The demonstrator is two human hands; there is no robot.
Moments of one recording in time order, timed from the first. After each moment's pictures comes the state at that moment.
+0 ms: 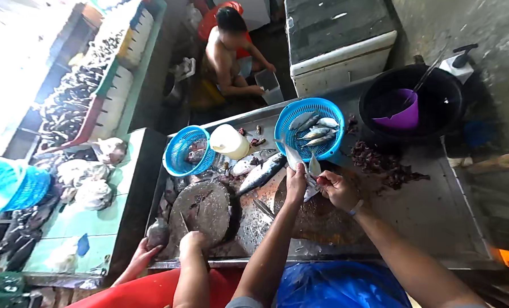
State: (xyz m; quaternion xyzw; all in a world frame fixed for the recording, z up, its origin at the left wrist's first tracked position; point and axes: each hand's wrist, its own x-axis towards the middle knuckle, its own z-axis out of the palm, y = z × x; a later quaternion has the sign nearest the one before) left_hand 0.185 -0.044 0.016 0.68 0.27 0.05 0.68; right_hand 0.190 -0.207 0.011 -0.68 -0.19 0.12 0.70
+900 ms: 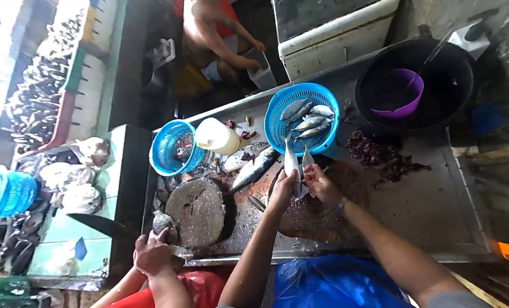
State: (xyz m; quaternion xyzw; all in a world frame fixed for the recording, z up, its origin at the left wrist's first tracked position) left_hand 0.170 -0.026 0.039 0.67 0.25 -0.10 0.69; right_hand 0.201 -0.180 -0.022 -0.59 -0.11 0.31 0.74
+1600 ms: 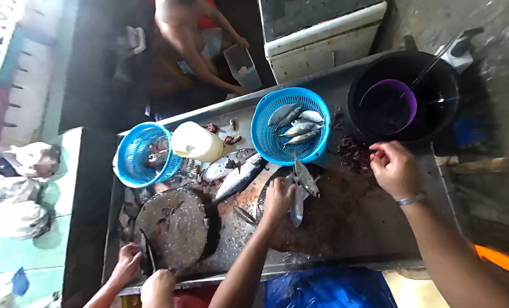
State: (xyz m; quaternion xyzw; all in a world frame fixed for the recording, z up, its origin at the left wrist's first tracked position) left_hand 0.190 -0.007 -0.006 0.92 0.16 -0.15 0.34; right_hand 0.278 -0.341 0.044 -0.93 -0.08 -0.04 0.36
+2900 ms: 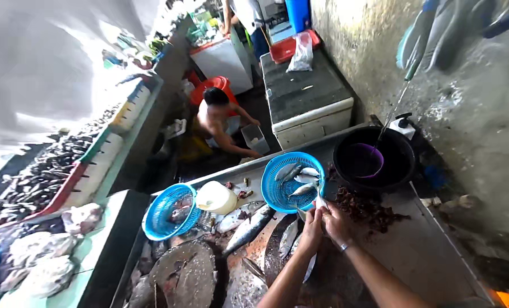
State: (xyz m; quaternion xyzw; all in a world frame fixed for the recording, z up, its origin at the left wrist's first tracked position) left_hand 0.218 -0.111 0.010 0.67 0.14 -0.09 0.72; right_hand 0.241 -0.209 0.010 -0.64 0.01 0.05 0.77
